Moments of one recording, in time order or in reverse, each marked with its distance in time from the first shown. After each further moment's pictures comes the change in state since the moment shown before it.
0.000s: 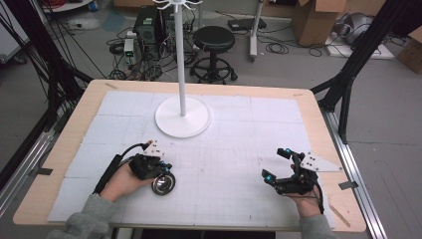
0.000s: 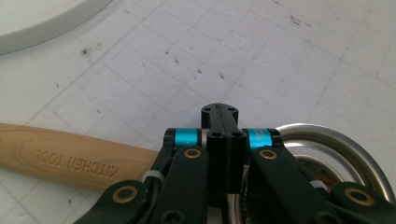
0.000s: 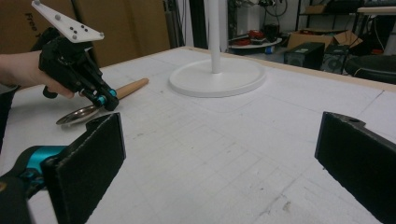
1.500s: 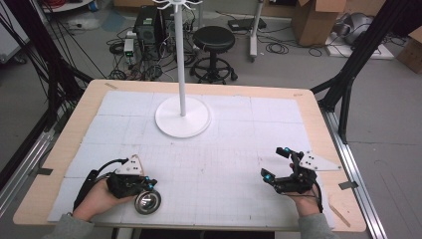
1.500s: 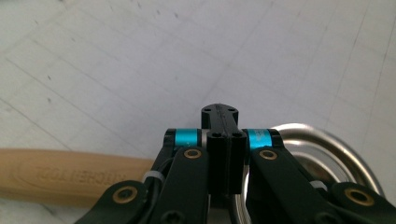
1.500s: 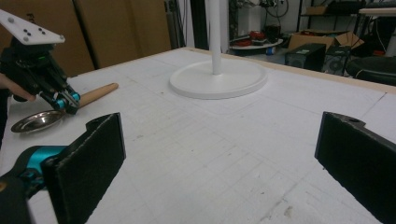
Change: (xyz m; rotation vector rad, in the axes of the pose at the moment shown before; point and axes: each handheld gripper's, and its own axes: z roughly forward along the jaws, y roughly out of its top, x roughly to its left) left arm -0.011 -0.045 -0.046 -0.088 -0.072 0.020; right arm -0.001 0.001 0.004 -0.004 0.005 -0.004
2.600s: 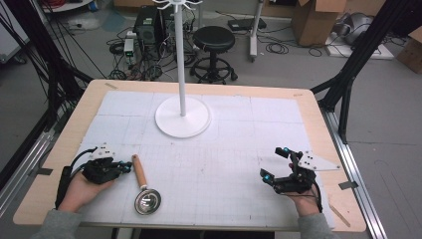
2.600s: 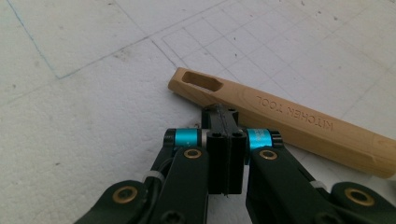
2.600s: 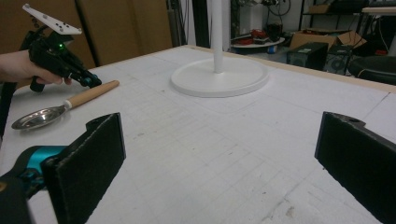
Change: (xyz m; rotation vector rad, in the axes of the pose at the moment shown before) left arm 0.059 -0.037 -0.028 -0.043 0.236 -0.219; right arm 0.001 0.000 0.001 0.012 0.008 -0.005
